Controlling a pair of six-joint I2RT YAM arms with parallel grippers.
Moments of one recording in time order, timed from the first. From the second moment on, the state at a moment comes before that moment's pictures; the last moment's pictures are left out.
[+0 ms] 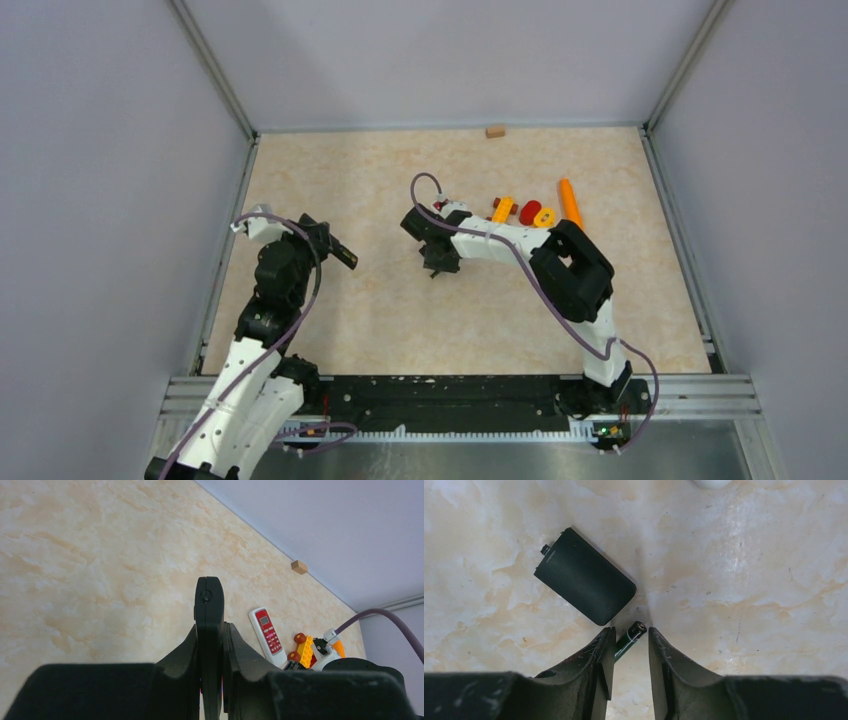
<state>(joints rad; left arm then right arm) -0.24 0.62 0.51 -0.06 -0.27 -0.73 0.91 2.06 1.52 -0.69 0.37 1.02</state>
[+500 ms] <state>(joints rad) -0.24 0.61 0.51 -0.06 -0.27 -0.73 0.91 2.06 1.52 -0.73 0.36 1.00</state>
